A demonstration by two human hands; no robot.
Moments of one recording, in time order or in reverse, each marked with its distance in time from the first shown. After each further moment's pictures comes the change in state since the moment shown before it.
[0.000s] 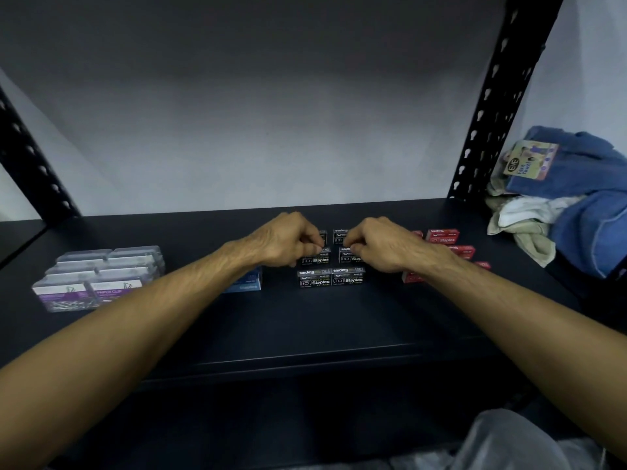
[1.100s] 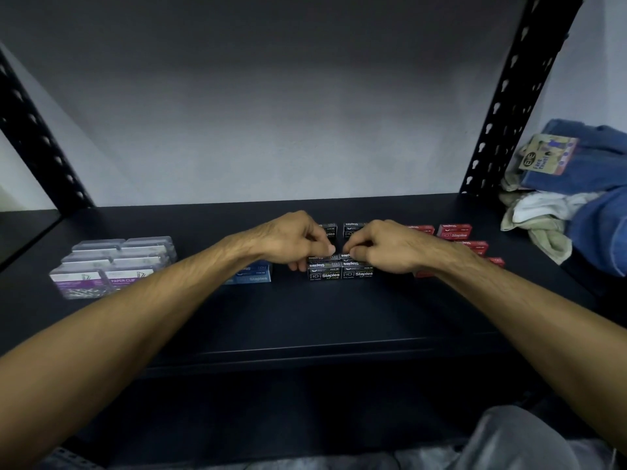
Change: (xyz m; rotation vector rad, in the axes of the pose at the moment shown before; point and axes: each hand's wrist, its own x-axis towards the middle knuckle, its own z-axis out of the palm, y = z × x) left_hand -0.017 0.006 -0.005 -0.184 -0.134 -0.088; right_hand -0.003 -0.005 0.001 0.081 -0.145 -0.039
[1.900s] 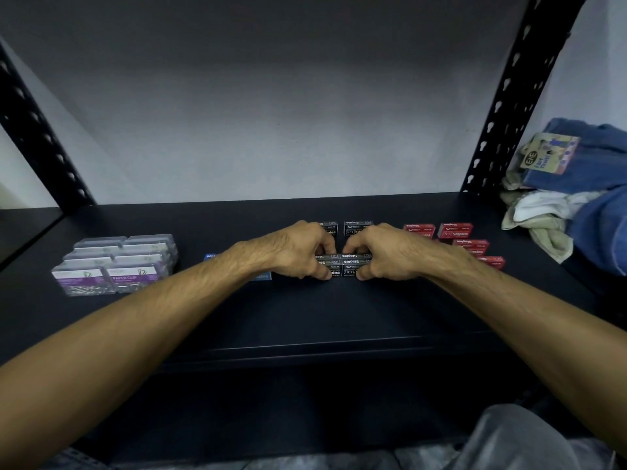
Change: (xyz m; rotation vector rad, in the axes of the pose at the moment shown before) left_hand -0.002 0.006 0.014 0.324 -0.004 0.038; right_hand -0.003 -0.003 0.007 -0.115 -0.060 -0.074
